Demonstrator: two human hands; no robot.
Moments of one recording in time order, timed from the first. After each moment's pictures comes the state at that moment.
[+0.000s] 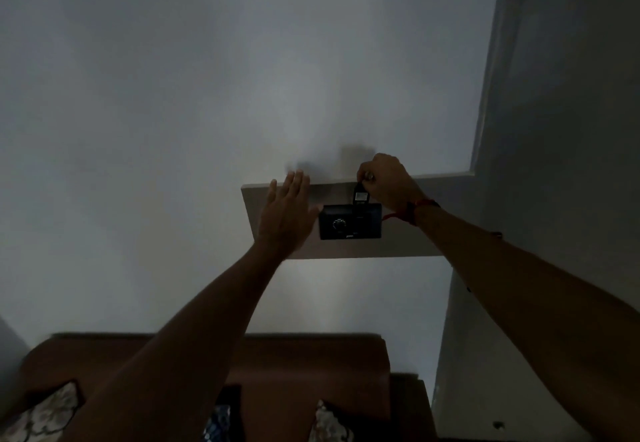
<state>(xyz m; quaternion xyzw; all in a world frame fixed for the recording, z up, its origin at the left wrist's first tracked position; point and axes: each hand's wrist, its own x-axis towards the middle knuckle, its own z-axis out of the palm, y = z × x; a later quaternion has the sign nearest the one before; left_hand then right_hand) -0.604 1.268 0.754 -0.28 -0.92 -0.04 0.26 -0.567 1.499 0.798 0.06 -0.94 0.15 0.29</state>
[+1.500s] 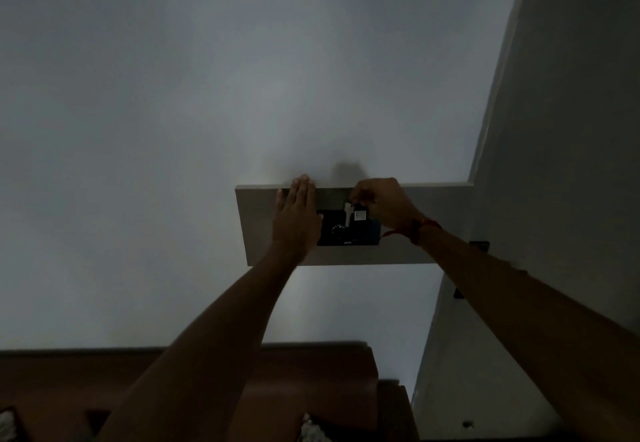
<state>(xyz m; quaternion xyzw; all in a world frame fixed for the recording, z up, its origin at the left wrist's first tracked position) -0.650 1.286 0.721 -0.29 -0.92 -0.09 0.24 -0.578 1.483 0.773 0.08 -0.94 0.22 0.26</state>
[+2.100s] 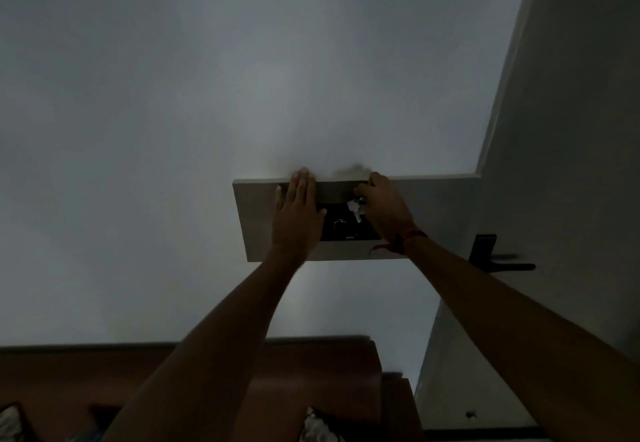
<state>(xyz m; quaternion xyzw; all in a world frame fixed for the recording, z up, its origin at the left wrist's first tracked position) -0.652 1.288 0.710 -0.28 -0.92 -0.11 0.26 -0.598 1.474 0.735 0.01 -0.95 0.08 0.31</state>
